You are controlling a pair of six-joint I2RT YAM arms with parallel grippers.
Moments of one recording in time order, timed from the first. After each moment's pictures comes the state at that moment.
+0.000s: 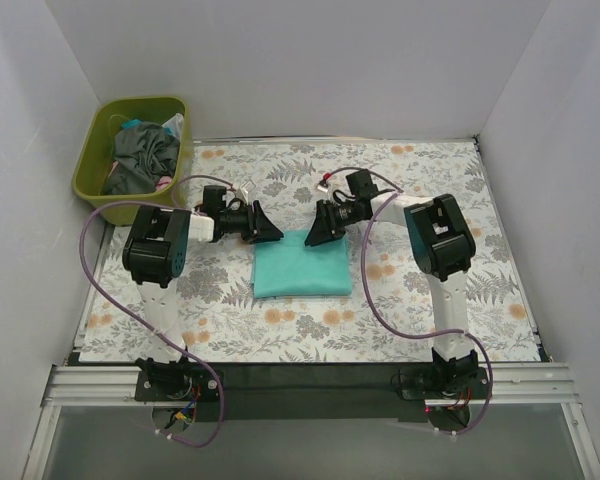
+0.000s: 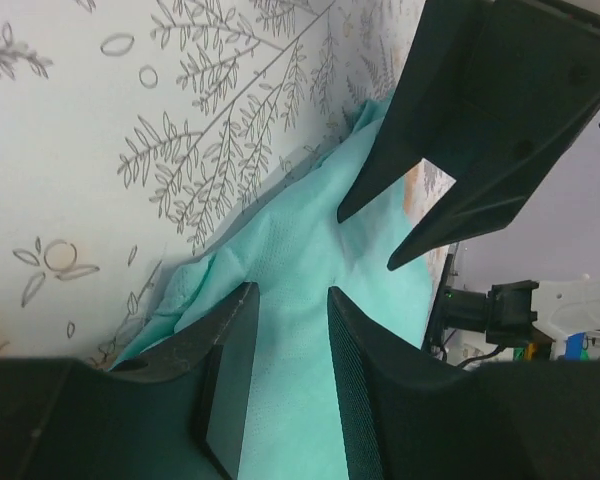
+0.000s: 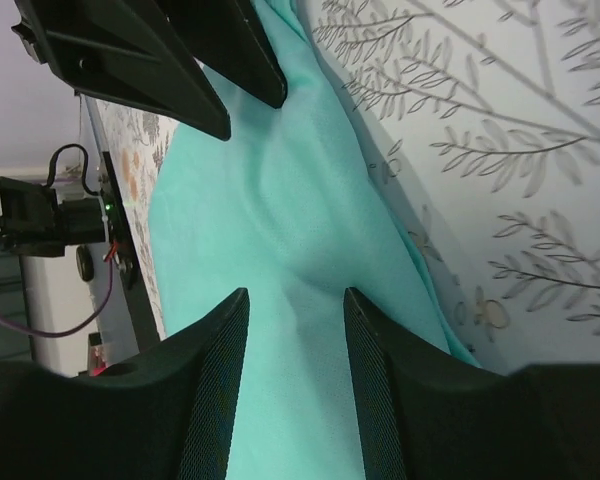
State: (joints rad) left arm -0.18 2.09 1.07 0.29 0.97 -0.55; right arm 0.41 2.22 1.45 -0.23 -1.00 0.22
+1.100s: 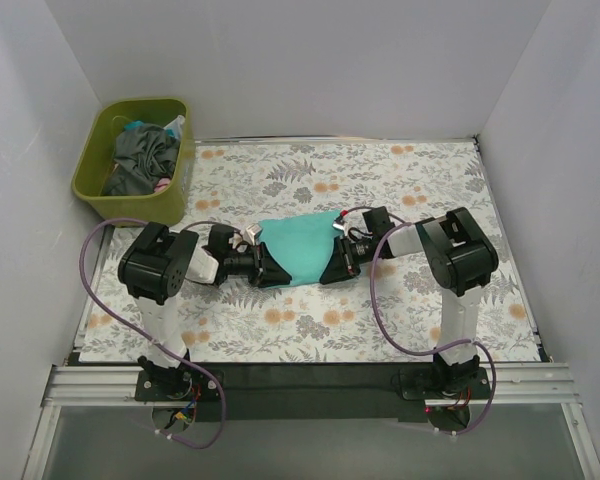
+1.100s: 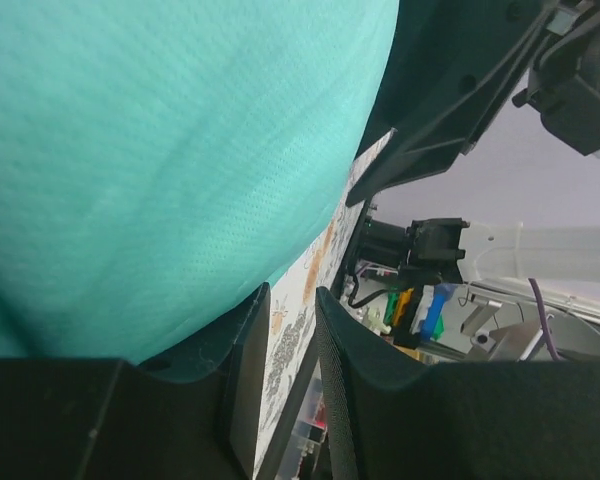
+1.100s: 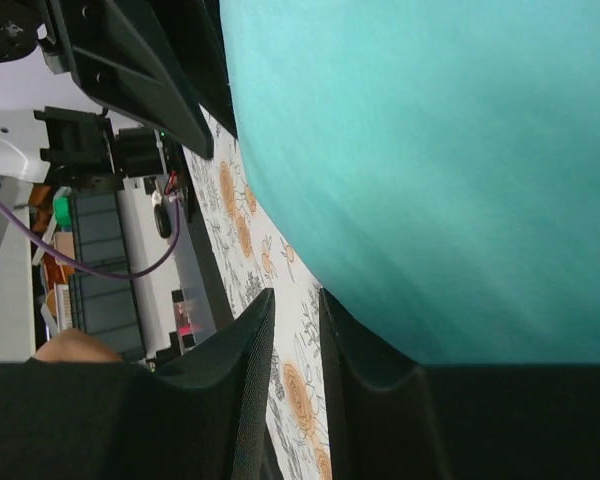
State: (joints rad) left arm -0.30 1.95 0.62 0.63 1.00 -0.93; right arm 0.40 2.02 0.94 0.03 -1.12 0.38
